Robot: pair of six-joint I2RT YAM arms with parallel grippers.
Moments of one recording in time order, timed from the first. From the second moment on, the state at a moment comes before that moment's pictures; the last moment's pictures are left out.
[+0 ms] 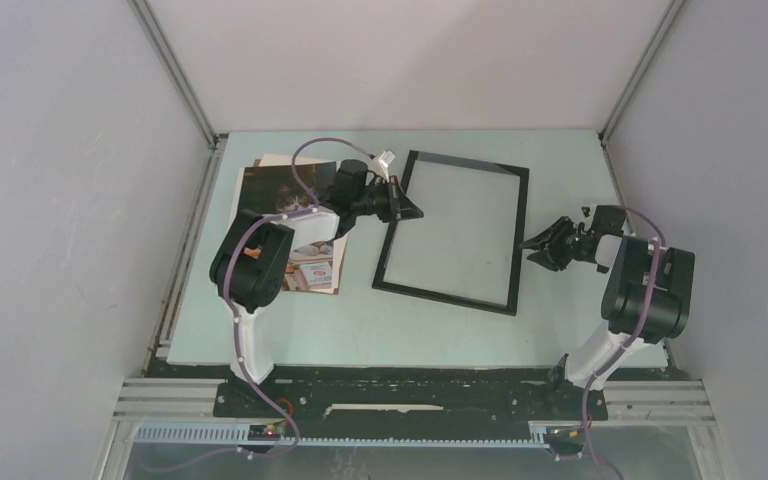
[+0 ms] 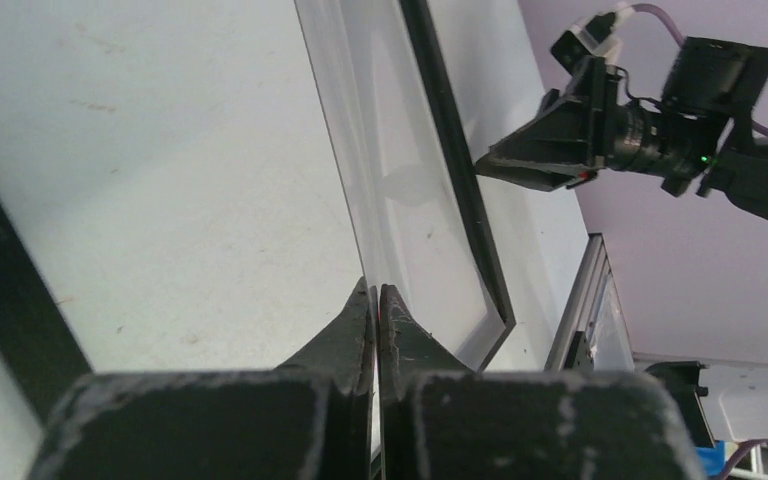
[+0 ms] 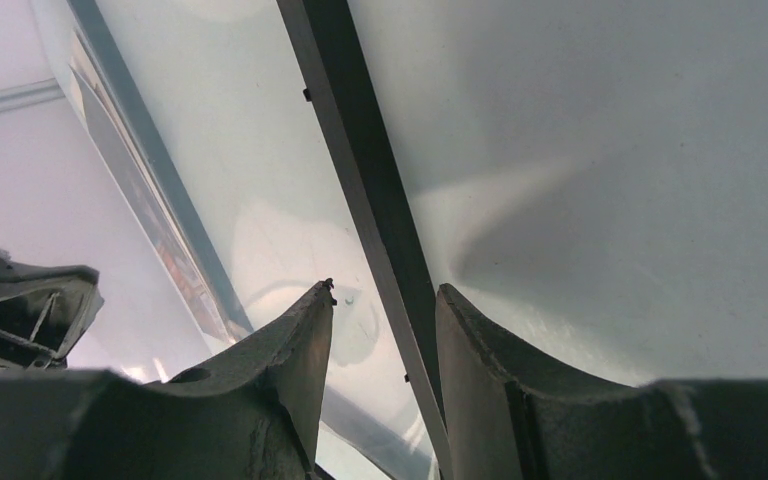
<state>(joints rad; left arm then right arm) -0.46 2.00 1.23 0.31 0.64 -0.66 -0.33 1.72 0.81 -0.10 -0.68 0.59</state>
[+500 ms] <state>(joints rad) -0.48 1.98 1.23 0.36 0.69 -0.65 -0.33 1.72 0.81 -0.09 -0.68 0.59</state>
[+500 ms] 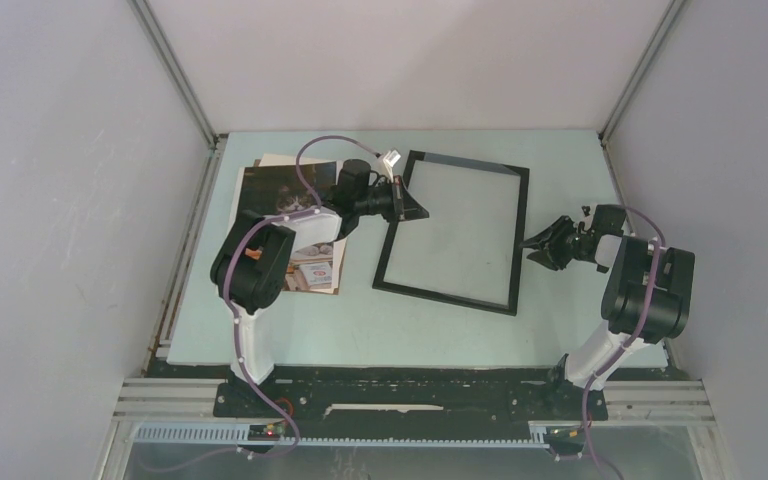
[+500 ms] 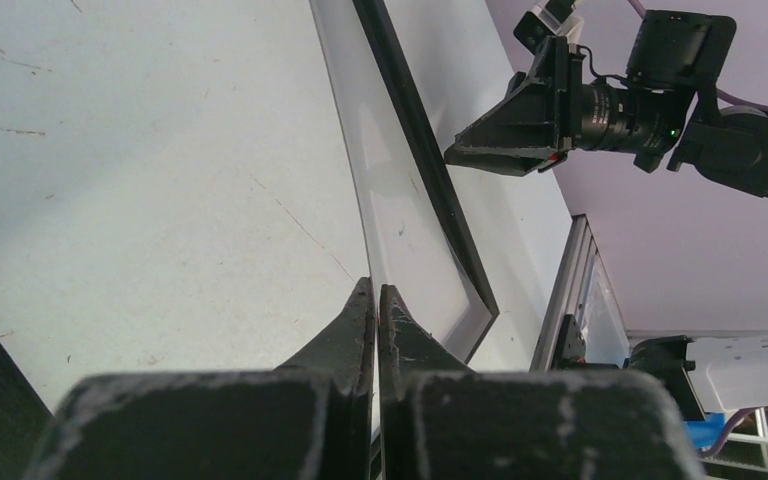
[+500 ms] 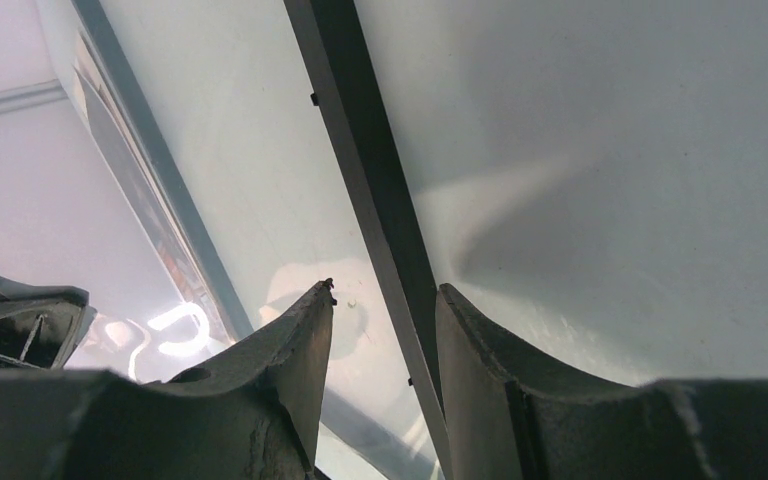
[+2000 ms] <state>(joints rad) -0.43 2.25 1.41 0.68 0.90 -1.32 -0.31 1.73 0.87 -0.19 -0.55 0.59</state>
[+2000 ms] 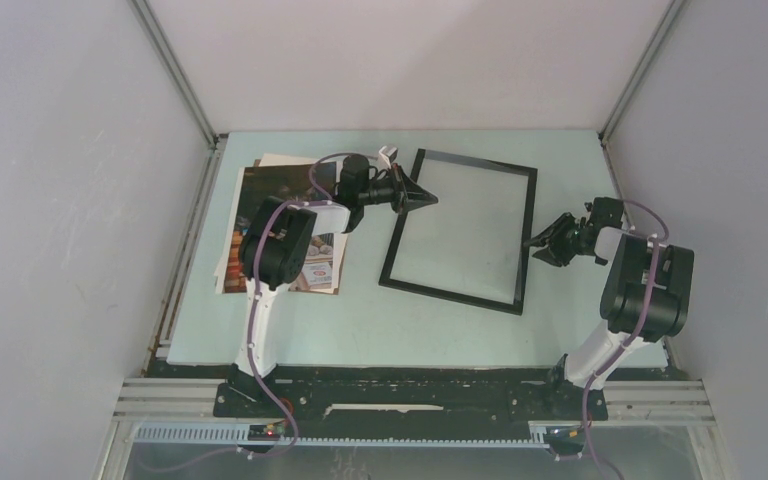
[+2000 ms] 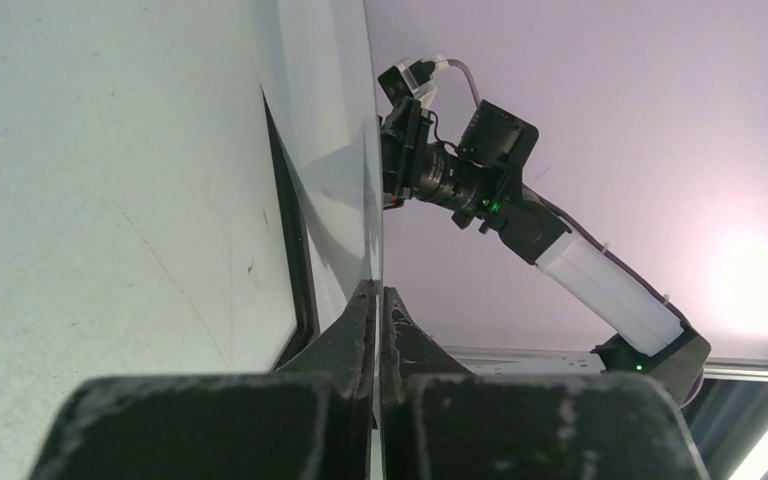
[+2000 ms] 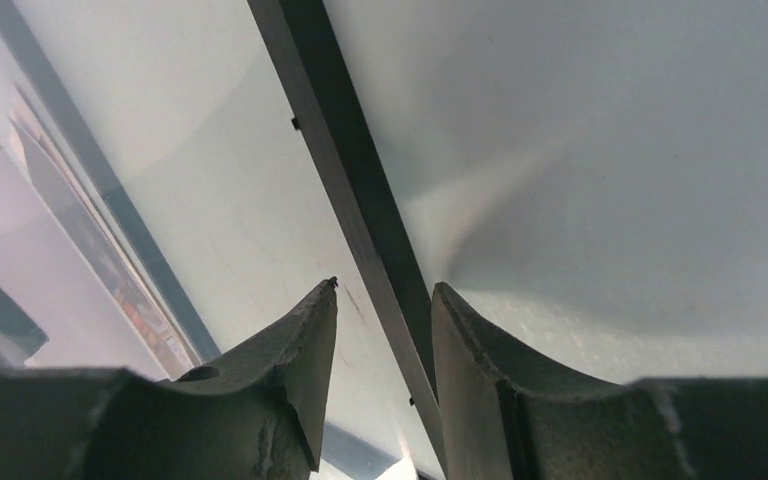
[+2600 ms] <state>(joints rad) -0.43 2.33 1.41 0.79 0.96 -1.36 -0.29 1.80 0.95 -0.25 -0.52 0.58</state>
